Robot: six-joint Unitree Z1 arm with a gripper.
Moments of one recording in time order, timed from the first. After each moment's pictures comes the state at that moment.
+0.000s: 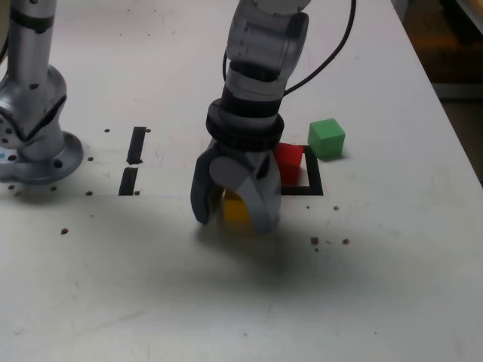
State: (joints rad) arm -0.26 1.97 -1.20 0.98 -0.20 0.11
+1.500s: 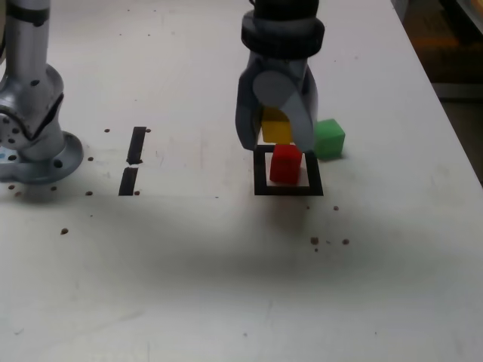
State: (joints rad) arm -0.12 1.93 -1.55 1.27 -0.09 0.12
